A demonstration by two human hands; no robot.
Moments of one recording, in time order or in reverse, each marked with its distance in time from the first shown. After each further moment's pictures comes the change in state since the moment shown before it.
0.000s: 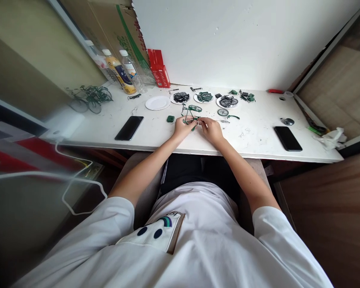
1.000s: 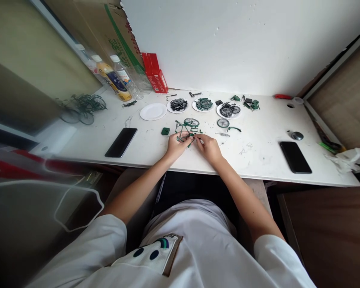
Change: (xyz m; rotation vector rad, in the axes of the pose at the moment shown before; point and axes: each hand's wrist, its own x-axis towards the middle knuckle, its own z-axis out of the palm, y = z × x) left_hand -0.018 0.026 -0.004 0.064 -0.001 -0.130; right_hand -0.007 -0.006 -0.002 0.189 -0.042 0.069
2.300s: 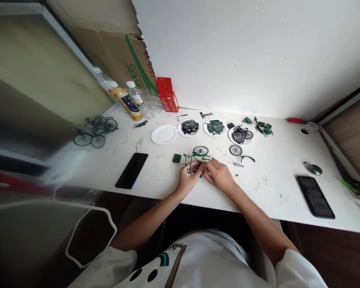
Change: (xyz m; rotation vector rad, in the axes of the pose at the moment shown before) left_hand -0.004 0.016 -0.002 -0.130 0.048 -0.184; right_hand 0.042 -0.015 -0.010 -0.225 -0.099 -0.384
